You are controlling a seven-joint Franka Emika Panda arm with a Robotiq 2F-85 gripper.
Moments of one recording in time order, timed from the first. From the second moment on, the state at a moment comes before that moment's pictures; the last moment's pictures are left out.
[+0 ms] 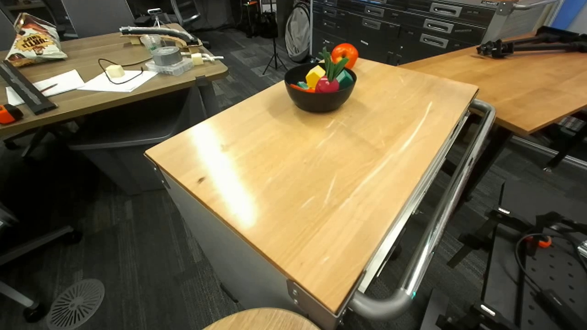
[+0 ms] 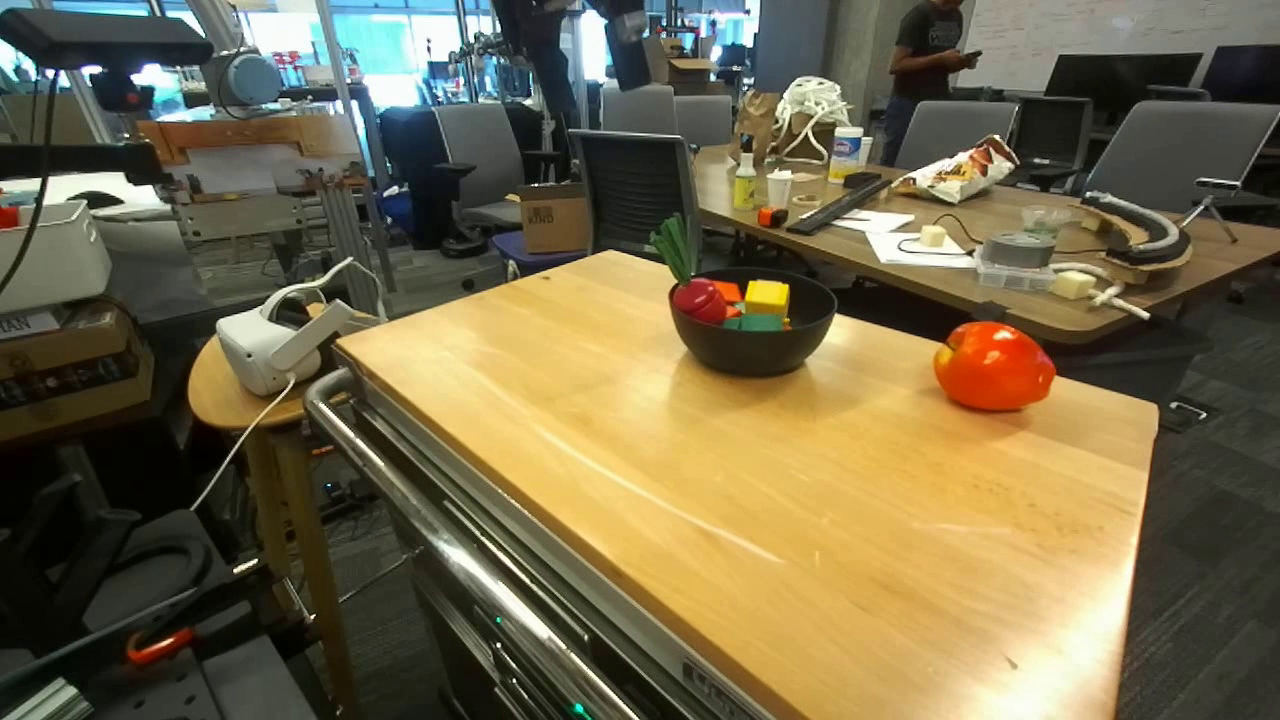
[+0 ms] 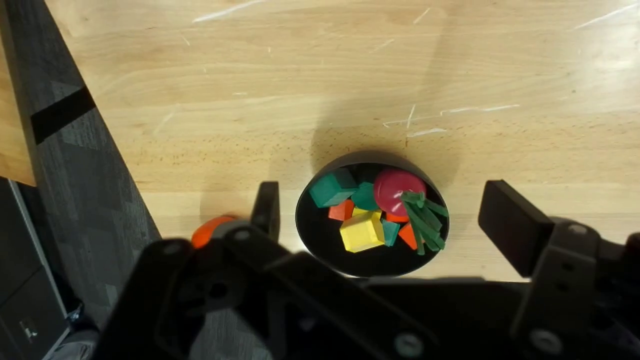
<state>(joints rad) -0.11 -0.36 0.09 -2.25 -0.23 2.05 0.21</state>
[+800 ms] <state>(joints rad) -0.13 0.19 -0.10 -1.75 -0.14 2.00 0.10</state>
